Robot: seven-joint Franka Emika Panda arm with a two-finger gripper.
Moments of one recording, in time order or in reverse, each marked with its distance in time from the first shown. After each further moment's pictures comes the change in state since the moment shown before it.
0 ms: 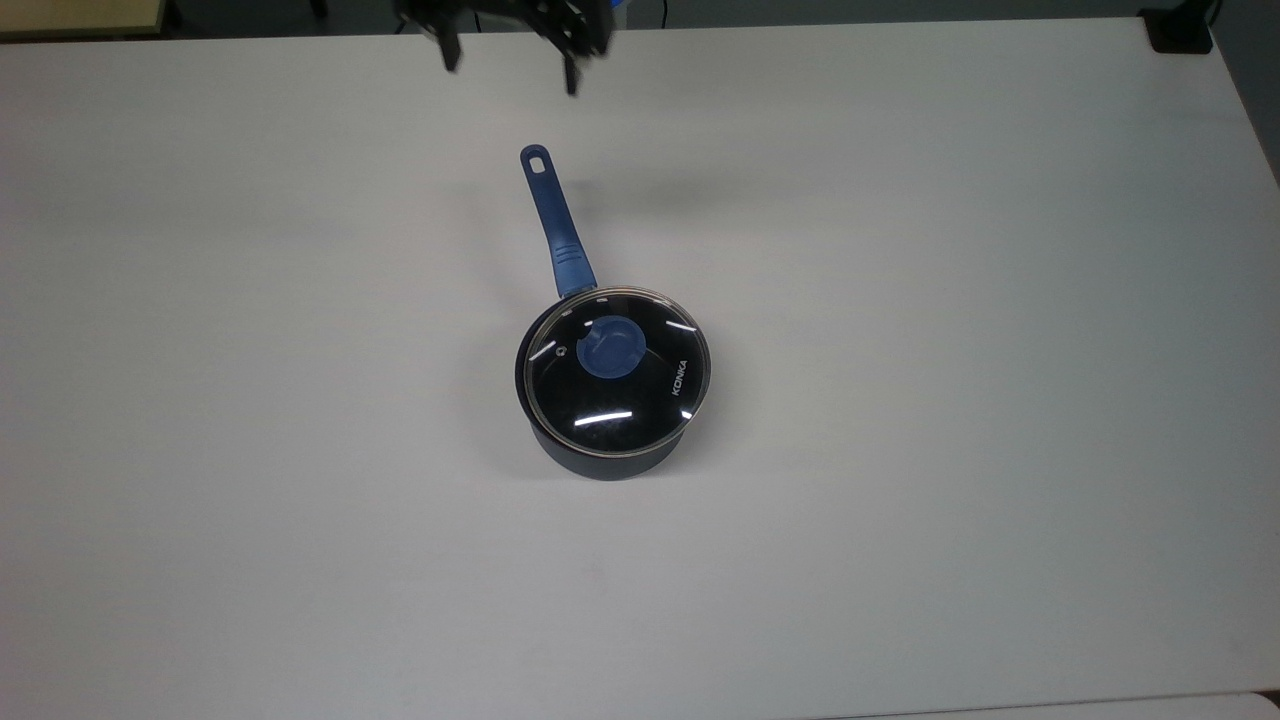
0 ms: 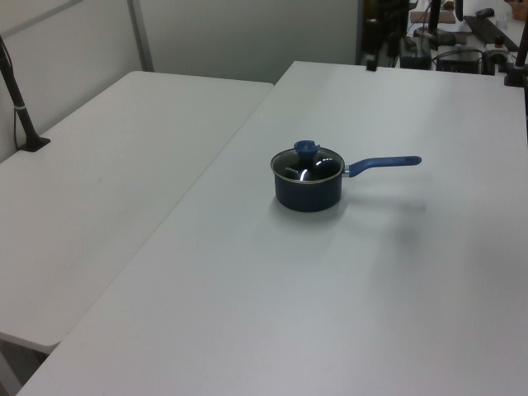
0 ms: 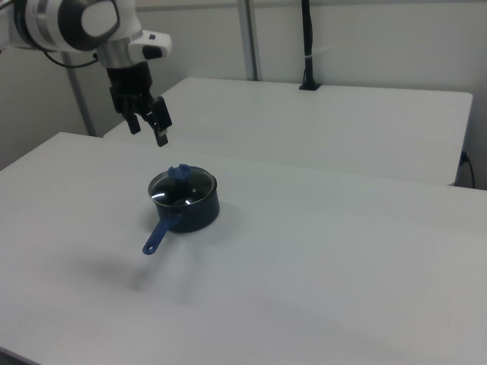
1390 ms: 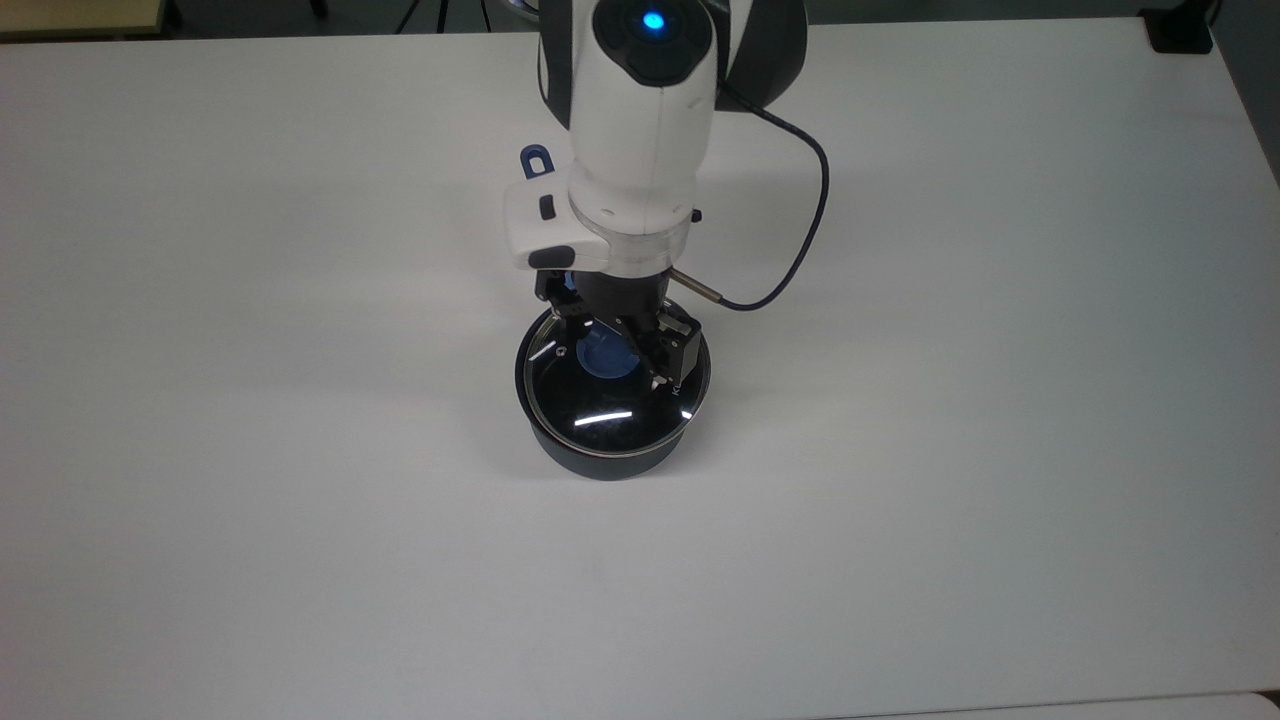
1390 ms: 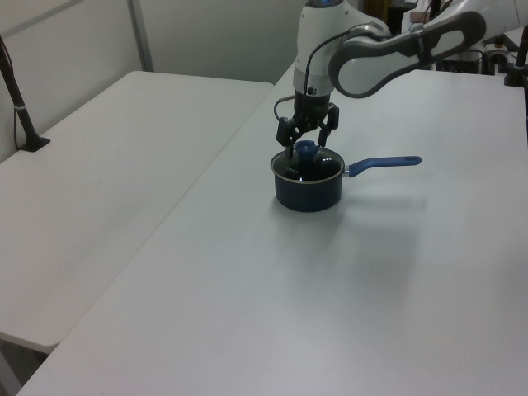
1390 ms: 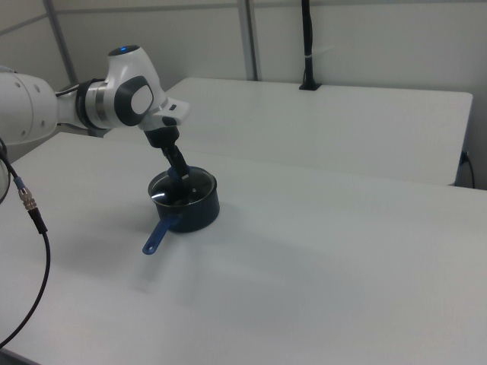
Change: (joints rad) arm 0.097 0.438 0.003 0.097 -0.069 0.427 0.517
